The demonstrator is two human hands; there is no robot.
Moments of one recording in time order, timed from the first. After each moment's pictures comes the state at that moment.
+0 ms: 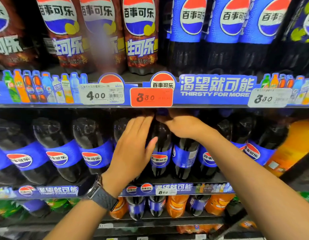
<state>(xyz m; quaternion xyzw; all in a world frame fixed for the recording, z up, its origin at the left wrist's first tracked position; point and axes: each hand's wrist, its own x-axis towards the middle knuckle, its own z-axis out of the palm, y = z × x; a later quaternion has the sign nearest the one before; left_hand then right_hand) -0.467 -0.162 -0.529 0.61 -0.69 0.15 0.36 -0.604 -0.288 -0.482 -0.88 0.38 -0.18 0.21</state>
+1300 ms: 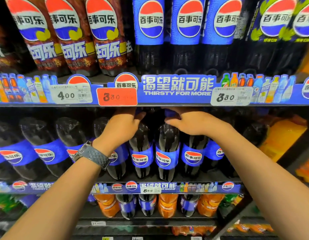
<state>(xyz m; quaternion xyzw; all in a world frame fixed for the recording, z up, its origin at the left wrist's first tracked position) -0.487 -0.221 -0.489 0.71 -0.64 0.02 0.30 -0.694 -0.317 -0.470 -0.92 0.35 -0.12 0.14</state>
